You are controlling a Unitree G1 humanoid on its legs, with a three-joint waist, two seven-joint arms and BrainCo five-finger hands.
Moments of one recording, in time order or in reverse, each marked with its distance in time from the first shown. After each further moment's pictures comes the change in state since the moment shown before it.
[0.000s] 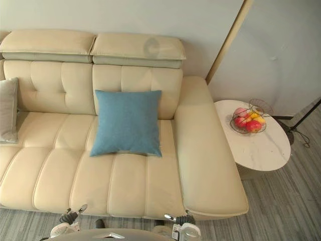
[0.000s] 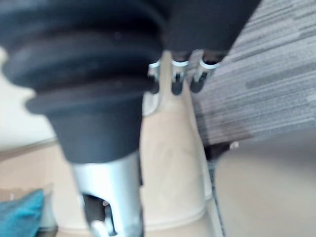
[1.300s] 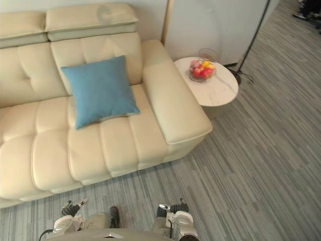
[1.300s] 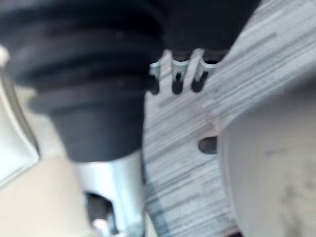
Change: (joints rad) left arm -0.023 -0.042 -0.054 -0.035 0.016 0.001 0.066; right arm -0.065 0.026 0.039 -0.013 -0.004 0.017 -0.068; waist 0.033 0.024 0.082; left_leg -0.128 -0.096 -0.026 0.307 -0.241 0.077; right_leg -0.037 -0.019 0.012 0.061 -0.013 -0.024
